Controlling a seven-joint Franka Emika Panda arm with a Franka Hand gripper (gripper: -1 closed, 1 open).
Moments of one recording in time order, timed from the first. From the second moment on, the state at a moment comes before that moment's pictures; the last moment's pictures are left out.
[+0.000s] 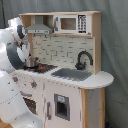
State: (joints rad) arm -1.07 -0.37 1.61 -1.58 0.09 1.78 -0.83
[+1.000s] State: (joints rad) arm -1.29 -0.39 1.83 -1.49 0.10 1.78 -0.86
